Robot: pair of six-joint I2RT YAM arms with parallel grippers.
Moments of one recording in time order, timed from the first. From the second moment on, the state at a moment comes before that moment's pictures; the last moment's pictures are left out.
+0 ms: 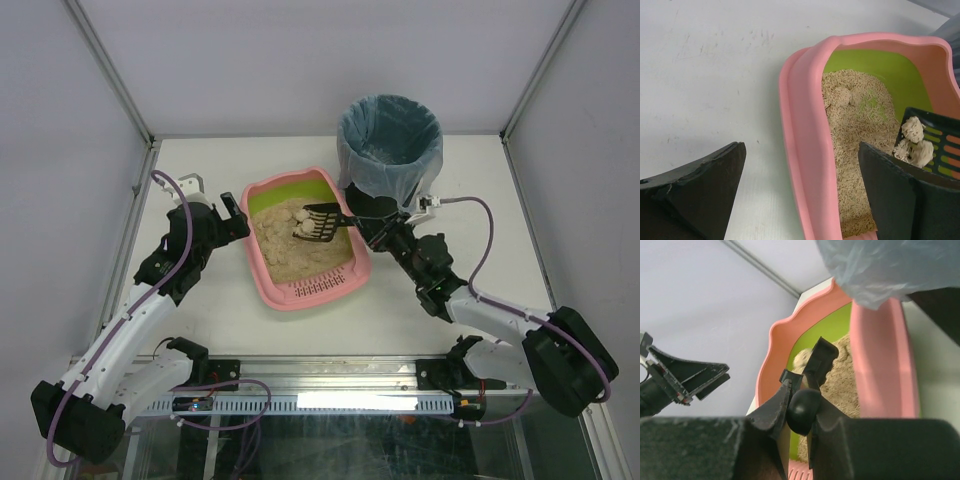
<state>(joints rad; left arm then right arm) -0.38 0.88 0.79 -0.37 -0.33 -0.51 0.66 1.12 0.38 0.79 0.06 0.86</state>
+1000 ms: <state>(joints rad) -0.38 0.90 0.79 -0.36 -0.29 -0.51 0.59 1.13 0.35 0.88 -0.02 0.94</state>
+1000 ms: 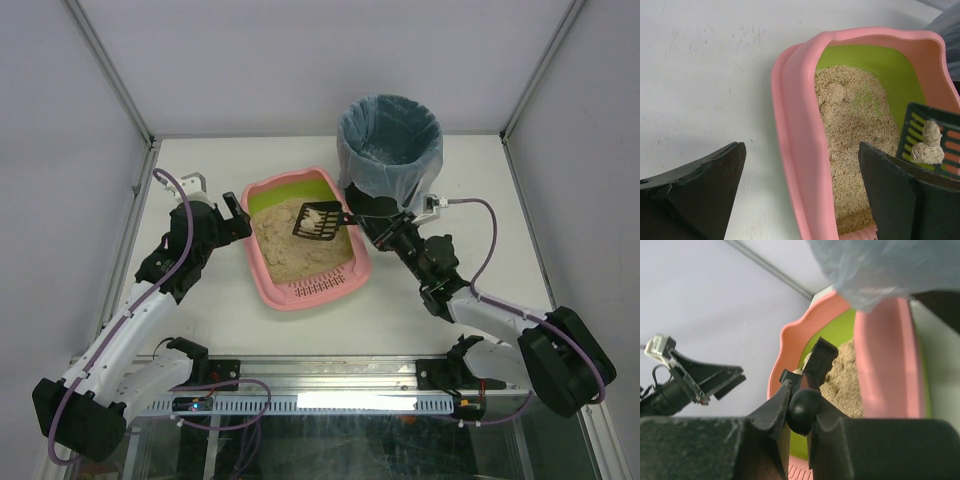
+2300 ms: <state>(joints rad) -0.36 0.91 0.79 -0.35 -0.26 -0.51 0.59 1.17 0.37 0.89 -0.03 0.94</state>
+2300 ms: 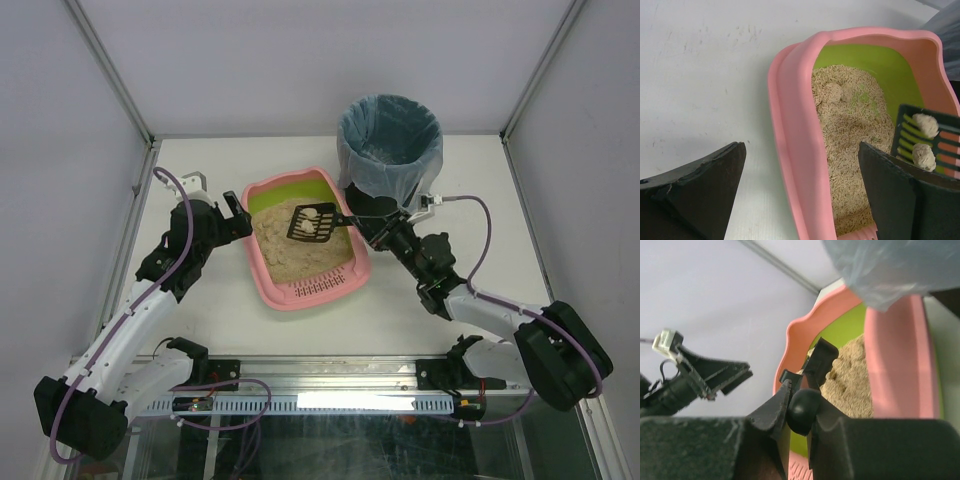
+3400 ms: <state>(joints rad) -0.35 0.90 0.79 -0.35 -0.23 -0.51 0.63 1.17 0.36 0.94 -0.01 0.97</state>
